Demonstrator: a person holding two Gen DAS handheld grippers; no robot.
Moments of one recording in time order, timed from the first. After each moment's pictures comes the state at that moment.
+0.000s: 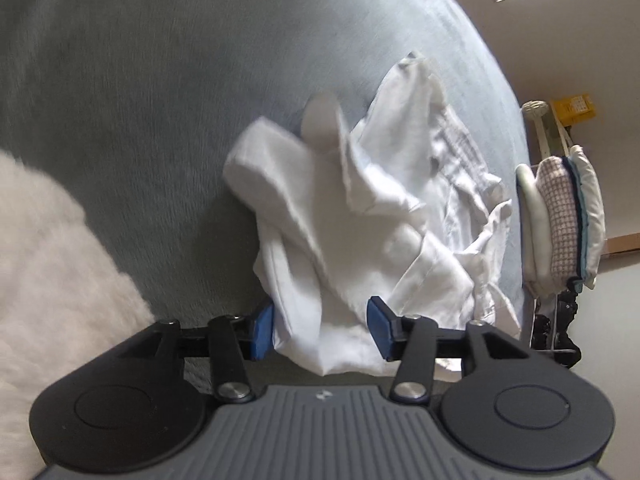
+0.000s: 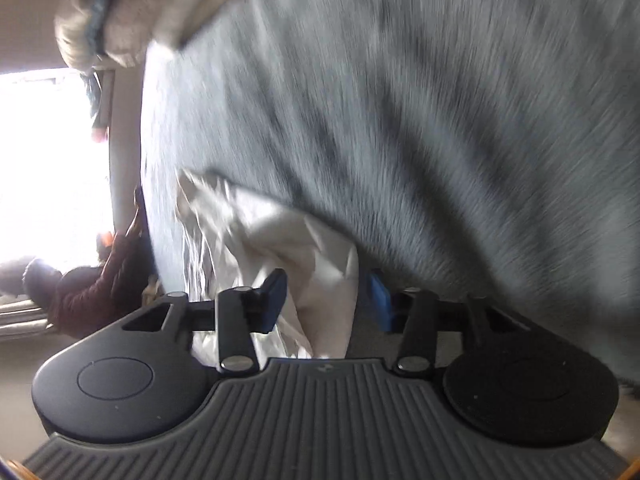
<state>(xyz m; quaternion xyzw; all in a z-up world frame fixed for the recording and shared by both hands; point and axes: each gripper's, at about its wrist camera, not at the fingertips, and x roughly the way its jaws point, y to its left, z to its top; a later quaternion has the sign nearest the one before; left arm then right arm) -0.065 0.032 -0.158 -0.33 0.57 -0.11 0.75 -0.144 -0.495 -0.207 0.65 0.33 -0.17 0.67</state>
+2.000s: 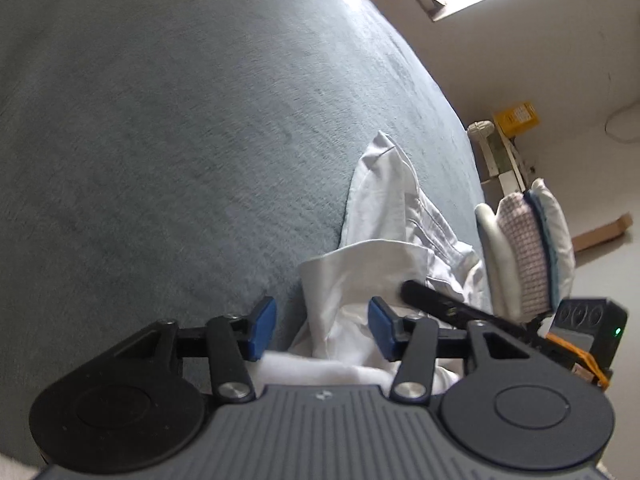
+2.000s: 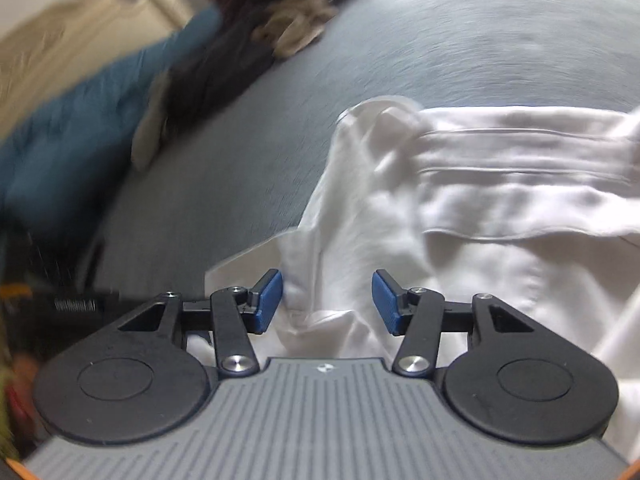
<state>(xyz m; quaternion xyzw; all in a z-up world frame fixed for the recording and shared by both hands) 0.051 0.032 -0.184 -0.33 0.49 -0.19 0.78 0.101 -0.227 -0.164 0.15 0.46 0.23 0.84</state>
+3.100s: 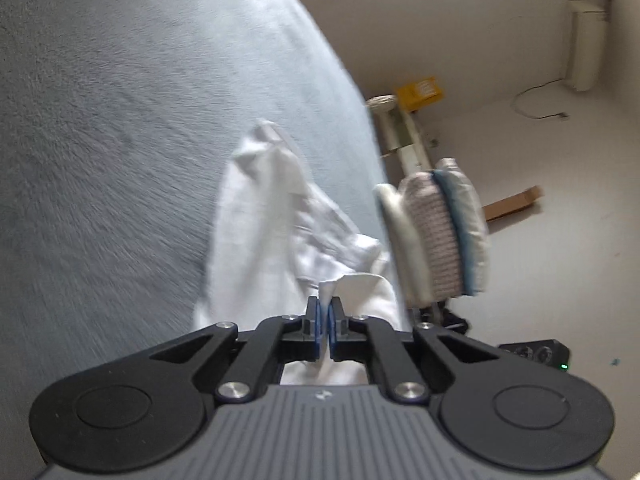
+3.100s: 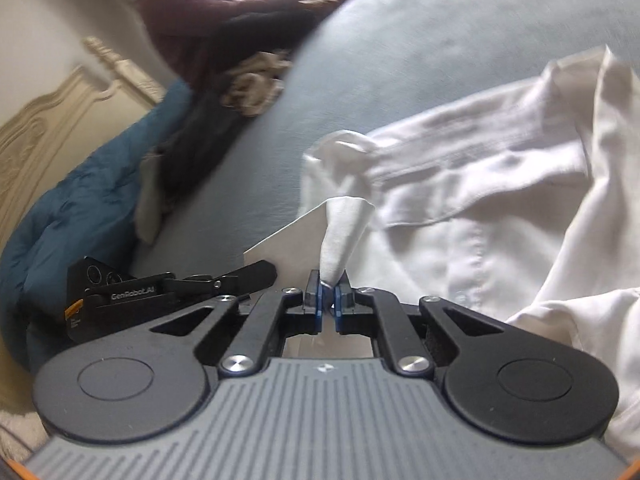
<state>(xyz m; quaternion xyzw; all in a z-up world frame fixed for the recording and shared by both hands) 0.107 -0.007 -0.199 -0.38 0.46 -0.34 0.73 0.061 -0.283 -0.156 0.29 0.42 0.16 0.84</state>
